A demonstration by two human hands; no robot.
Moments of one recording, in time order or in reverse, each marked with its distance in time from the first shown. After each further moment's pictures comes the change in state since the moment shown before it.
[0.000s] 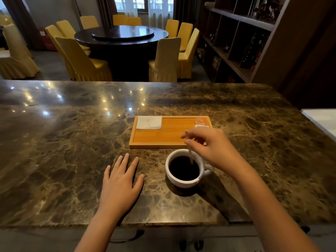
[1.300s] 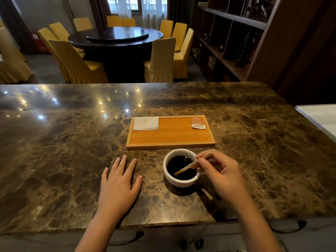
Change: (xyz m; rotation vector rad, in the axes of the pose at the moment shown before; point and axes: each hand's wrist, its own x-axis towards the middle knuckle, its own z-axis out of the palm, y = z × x) left_hand 0.001 -0.001 0.000 0.005 -0.007 0.011; right_hand -0.065 0.017 0.024 0.432 0.269 0.173
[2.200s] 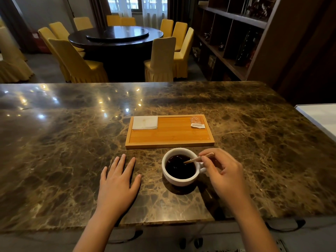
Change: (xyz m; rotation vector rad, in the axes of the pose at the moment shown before) left_hand 0.001 0.000 0.001 -0.002 0.001 -0.001; right_hand -0.002 0.007 0.000 -0.254 0.122 -0.180
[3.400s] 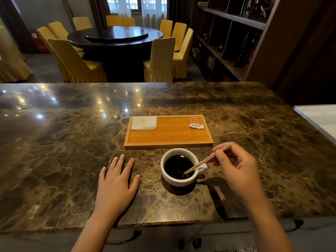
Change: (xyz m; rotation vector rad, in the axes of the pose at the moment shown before) left_hand 0.000 0.000 0.001 0.012 0.016 0.006; right_hand 0.006 -0.005 -0.025 0.154 0.050 0.184
